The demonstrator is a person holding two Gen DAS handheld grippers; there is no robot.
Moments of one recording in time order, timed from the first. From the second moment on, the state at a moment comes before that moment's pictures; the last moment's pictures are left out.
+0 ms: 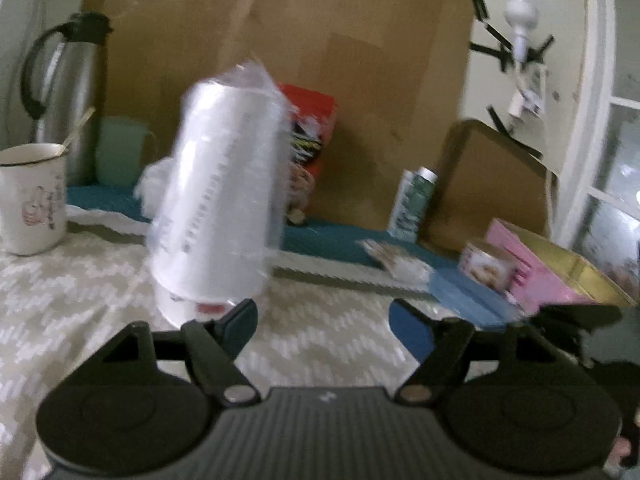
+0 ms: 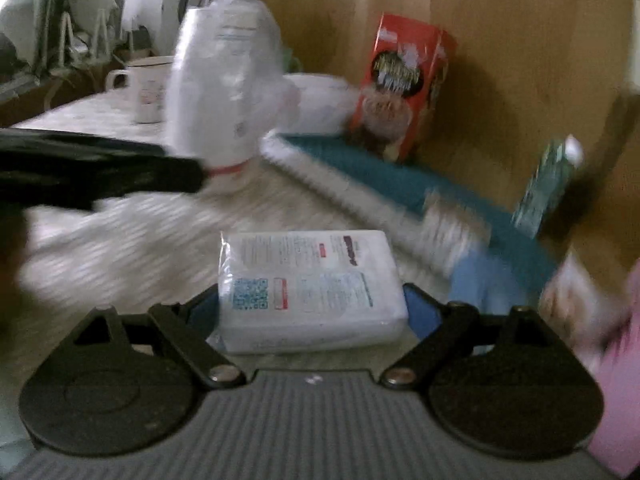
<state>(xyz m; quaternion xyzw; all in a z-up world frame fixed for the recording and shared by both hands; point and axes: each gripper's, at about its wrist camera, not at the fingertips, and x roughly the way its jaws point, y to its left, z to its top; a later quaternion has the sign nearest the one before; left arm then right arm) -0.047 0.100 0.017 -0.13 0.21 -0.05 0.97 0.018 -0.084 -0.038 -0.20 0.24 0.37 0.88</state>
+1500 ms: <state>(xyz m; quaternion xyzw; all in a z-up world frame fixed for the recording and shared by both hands) -0.032 -0.032 0.012 -0.12 0.40 -0.30 0.86 -0.084 -0.205 -0.071 -0.05 0.22 0.35 0.91</state>
